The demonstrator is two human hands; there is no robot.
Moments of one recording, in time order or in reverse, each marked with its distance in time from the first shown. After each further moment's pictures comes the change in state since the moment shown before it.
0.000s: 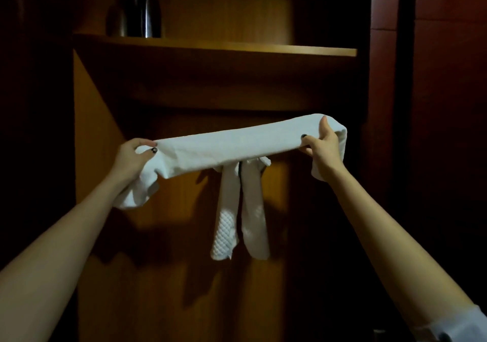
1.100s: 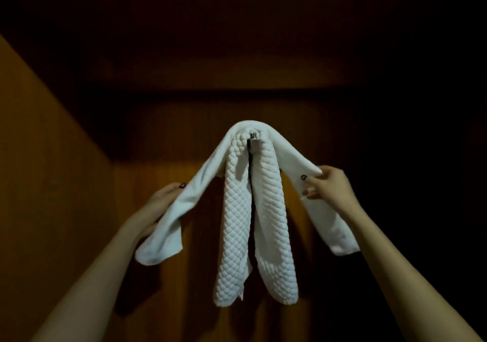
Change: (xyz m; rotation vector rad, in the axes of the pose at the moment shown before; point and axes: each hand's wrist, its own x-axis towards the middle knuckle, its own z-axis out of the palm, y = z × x) left_hand 0.050 -0.160 0.135 -0.417 -0.427 -0.418; right_hand 0.052 0.166 0.034 -0.350 -0.064 0.148
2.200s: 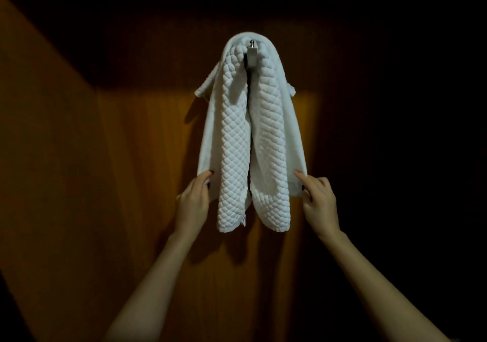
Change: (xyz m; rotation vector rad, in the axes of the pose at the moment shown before) left_hand -0.080 -0.128 0.108 0.766 0.435 0.584; right_hand -0.096 0.160 0.044 -0.392 0.064 -0.464
